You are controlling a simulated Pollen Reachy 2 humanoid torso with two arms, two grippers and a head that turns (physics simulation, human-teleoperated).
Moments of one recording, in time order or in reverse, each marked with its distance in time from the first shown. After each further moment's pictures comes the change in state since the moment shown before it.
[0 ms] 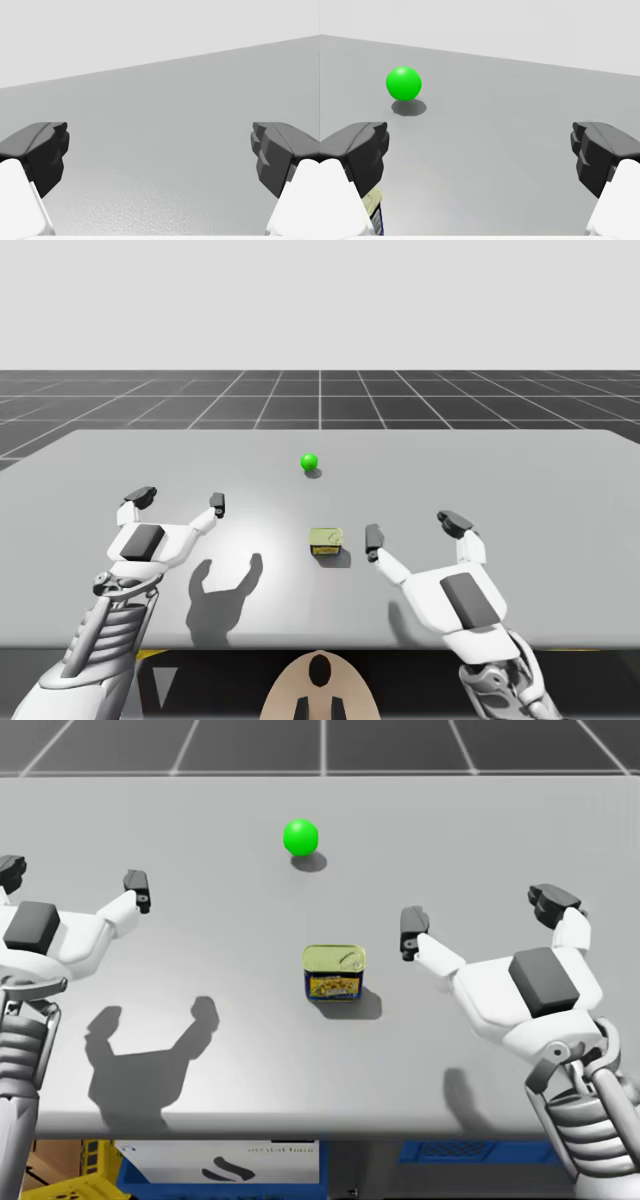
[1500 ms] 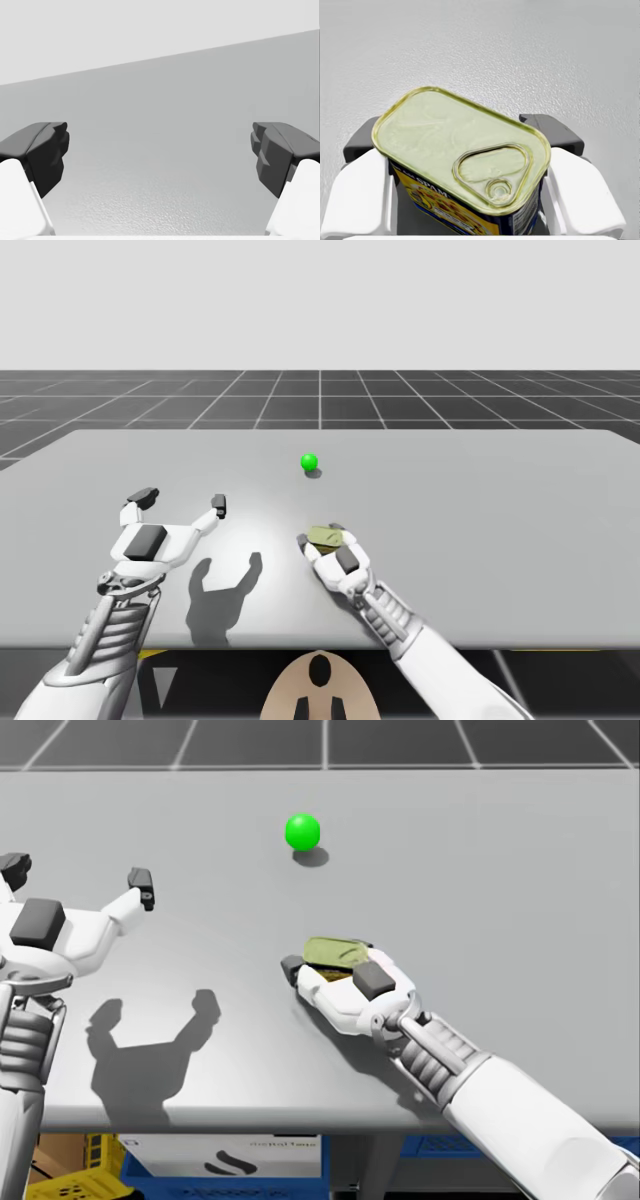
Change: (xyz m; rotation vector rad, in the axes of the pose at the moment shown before) left arm -0.003 -0.002 -0.001 -0.001 0.011 -0.008; right arm -0.107 0.090 -0.099 0.262 0.320 -0.135
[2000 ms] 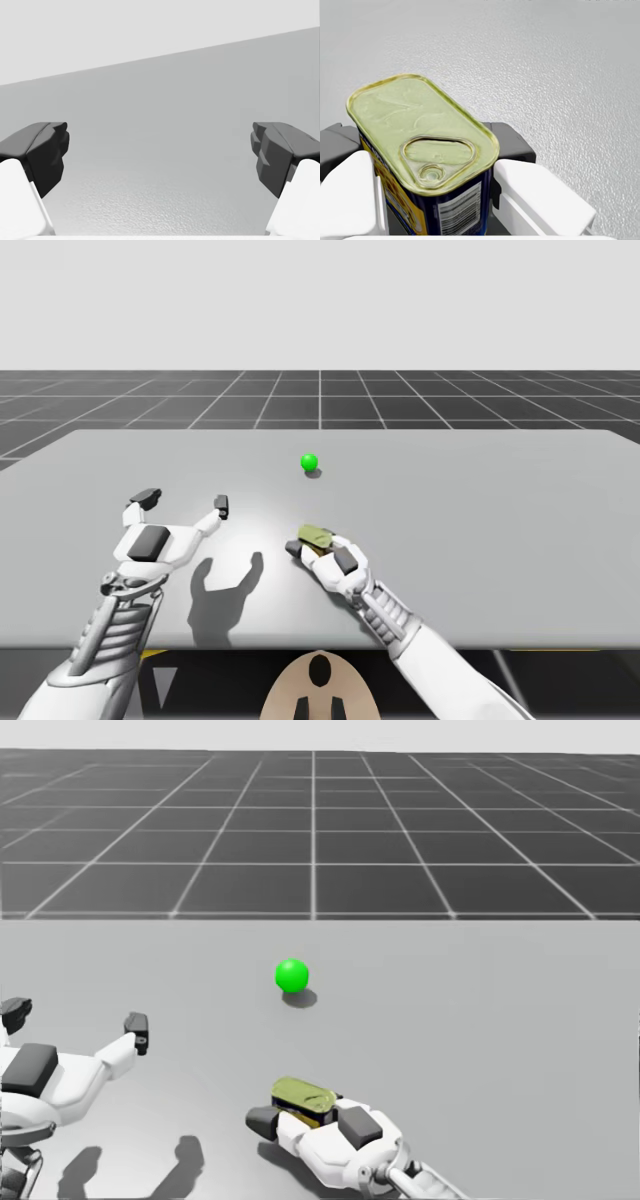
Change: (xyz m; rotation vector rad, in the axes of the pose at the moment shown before) left arm -0.001 -0.004 0.001 -0.005 0.001 -0.007; right arm -0.003 0.002 -0.002 0.027 -0.012 -0.032
